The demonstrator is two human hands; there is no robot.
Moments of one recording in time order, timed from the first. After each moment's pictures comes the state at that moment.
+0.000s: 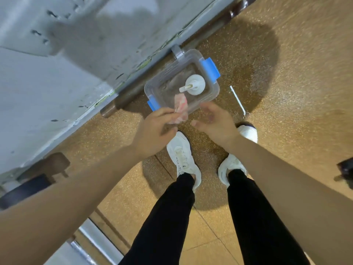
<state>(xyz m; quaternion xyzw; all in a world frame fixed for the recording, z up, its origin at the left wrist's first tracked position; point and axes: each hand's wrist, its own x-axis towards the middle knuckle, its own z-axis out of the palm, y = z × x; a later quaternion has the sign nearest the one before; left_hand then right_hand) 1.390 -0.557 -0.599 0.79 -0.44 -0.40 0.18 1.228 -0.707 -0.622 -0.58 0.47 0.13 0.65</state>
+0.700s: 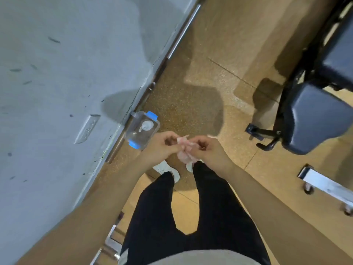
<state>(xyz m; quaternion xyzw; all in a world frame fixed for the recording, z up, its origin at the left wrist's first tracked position) 1.226 -0.738 -0.188 0.66 -0.37 -0.64 0.15 1.024 -0.765 -0.186 -0.41 0.54 -0.11 0.72</state>
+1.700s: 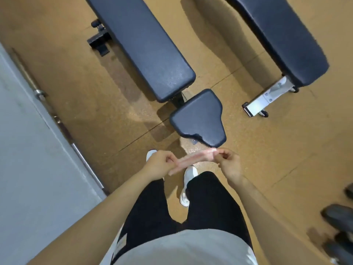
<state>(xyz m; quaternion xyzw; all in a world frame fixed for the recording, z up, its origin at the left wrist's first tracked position) 0.875 -1.075 -0.163 0.32 -0.72 -0.54 -0.28 0.739 -0.857 -0.167 0.09 0.83 -0.41 0.36</state>
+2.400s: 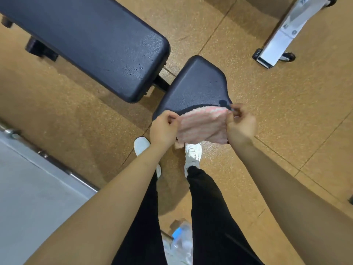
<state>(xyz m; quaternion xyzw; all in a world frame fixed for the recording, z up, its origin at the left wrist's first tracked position) 0.707 -1.090 -0.380 0.35 -0.81 -0.44 -0.17 0.634 -0.889 -0.364 0.17 0.88 -0.40 0.17</state>
